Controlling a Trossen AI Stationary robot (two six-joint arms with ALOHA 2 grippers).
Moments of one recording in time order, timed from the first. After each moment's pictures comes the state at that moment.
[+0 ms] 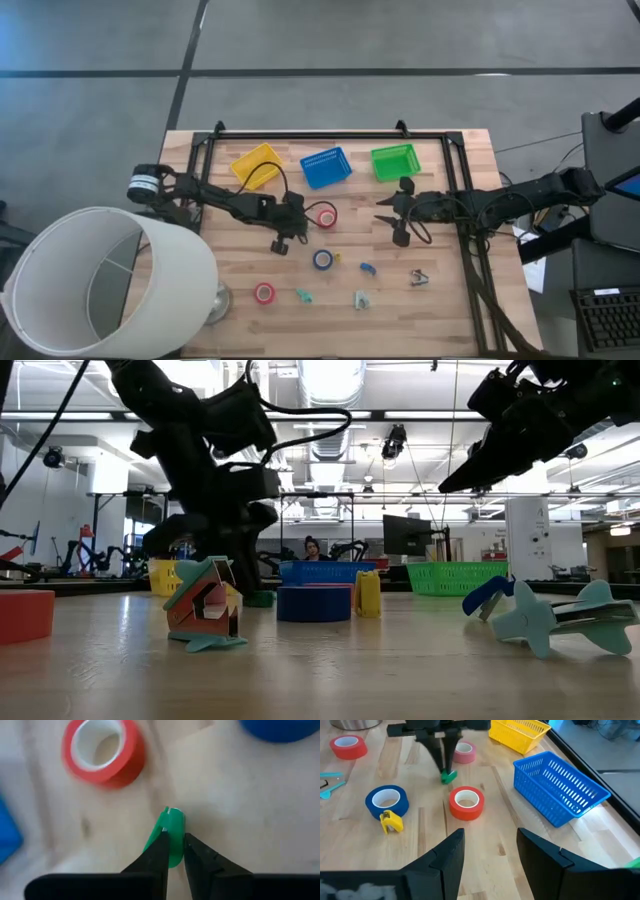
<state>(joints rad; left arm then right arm) 0.00 1.62 0.83 -0.19 -0.11 0.36 0.09 0.97 0.44 0.00 0.29 0.08</state>
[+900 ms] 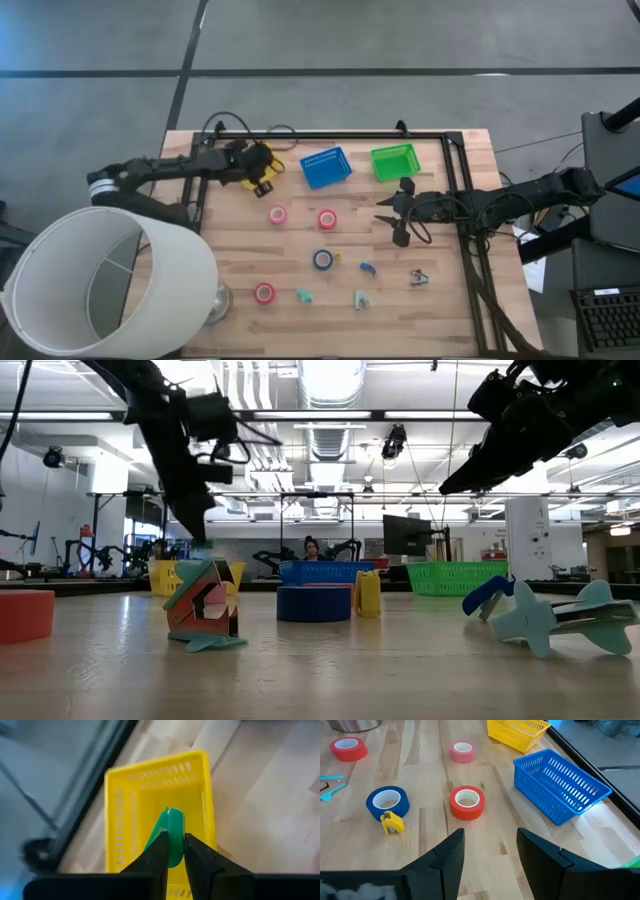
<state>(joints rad) 0.47 1.30 0.83 -0.59 -0.40 0.02 0.09 0.97 0.44 0.00 0.29 0.10</state>
